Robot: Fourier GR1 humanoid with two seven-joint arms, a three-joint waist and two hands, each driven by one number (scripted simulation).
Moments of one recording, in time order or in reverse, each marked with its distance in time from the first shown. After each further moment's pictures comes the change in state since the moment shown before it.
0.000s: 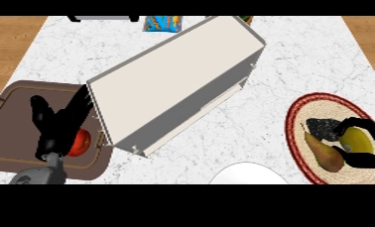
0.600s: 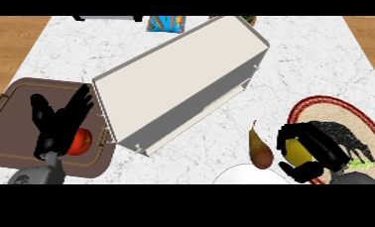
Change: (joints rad) left arm -0.006 0.005 0.006 0.000 -0.006 -0.015 0.017; right arm 0.089 0.157 0.295 -0.401 0.176 -0.017 -0.009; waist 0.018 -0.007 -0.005
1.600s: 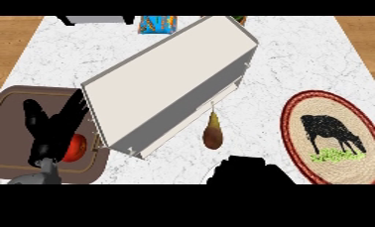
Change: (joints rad) left arm 0.043 -0.007 0.019 -0.036 0.001 0.014 0.016; right arm -0.013 0.395 0.414 -1.108 0.230 0.269 0.986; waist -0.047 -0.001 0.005
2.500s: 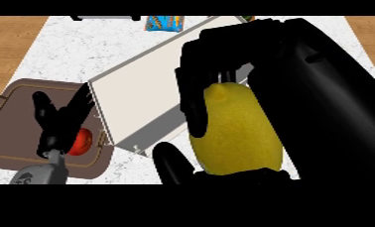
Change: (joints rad) left arm -0.056 -0.016 -0.008 0.032 -0.017 -0.006 0.000; right arm -0.869 0.046 -0.435 0.241 -0.387 0.027 0.524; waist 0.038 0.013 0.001
